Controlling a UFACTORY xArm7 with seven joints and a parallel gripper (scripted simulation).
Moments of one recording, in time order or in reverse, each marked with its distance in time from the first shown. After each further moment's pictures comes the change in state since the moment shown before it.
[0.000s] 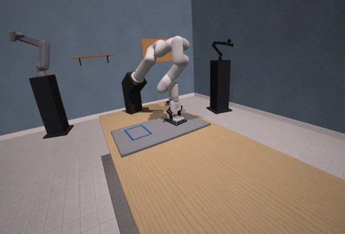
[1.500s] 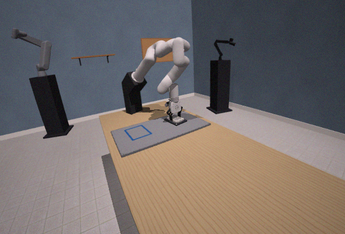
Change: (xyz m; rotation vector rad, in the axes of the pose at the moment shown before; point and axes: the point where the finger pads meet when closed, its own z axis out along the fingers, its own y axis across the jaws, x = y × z) arm 0.000 0.000 0.008 0.001 0.000 0.000
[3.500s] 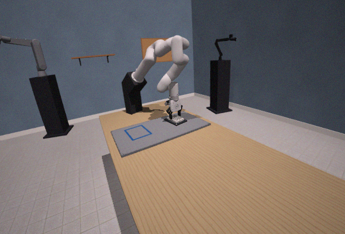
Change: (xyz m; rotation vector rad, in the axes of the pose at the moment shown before) arm 0.000 0.000 -0.012 0.001 0.000 0.000
